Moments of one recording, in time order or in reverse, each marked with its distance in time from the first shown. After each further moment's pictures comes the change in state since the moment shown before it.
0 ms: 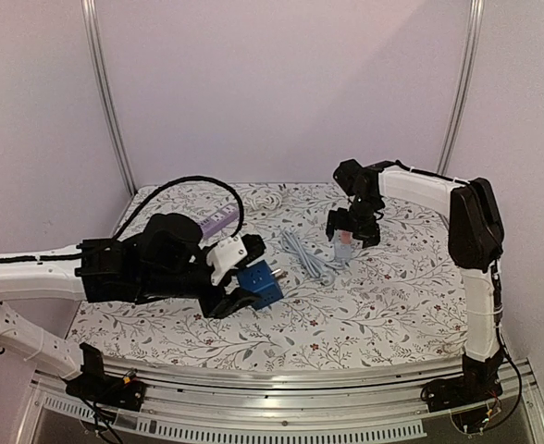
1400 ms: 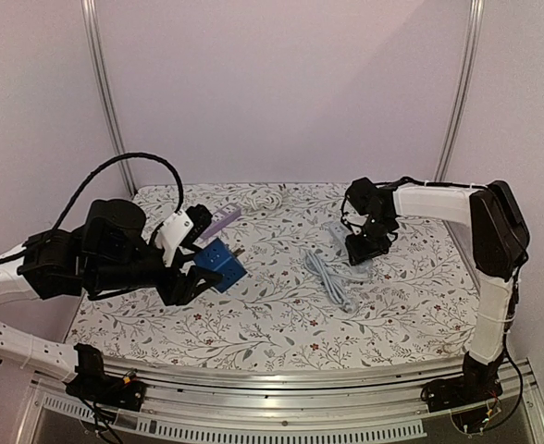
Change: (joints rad) left arm 0.000 -0.262 0.035 -0.248 -0.152 -0.189; right arm 0.007 -0.162 -0.346 0.154 0.038 -0.578
